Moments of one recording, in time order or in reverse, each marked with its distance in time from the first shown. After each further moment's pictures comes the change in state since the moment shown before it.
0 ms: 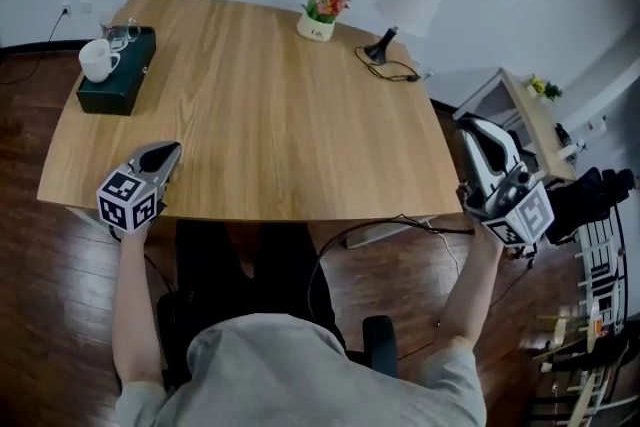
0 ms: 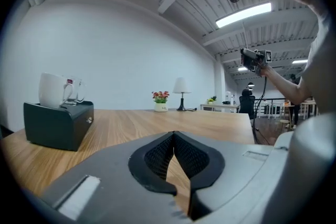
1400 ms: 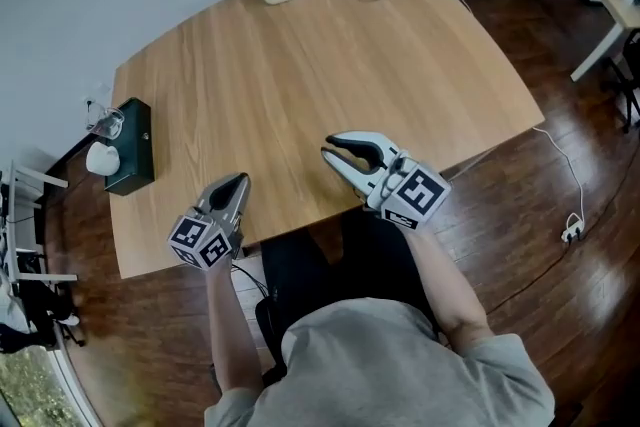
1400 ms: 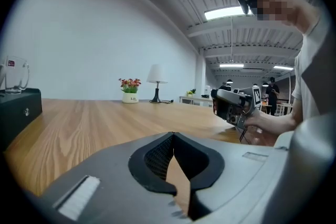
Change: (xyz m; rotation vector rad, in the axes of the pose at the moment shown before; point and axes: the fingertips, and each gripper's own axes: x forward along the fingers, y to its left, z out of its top) left arm 0.092 -0.113 -0.009 -0.008 0.107 -0.236; right arm 0.076 0.115 -0.231 0.534 -0.082 -0.062
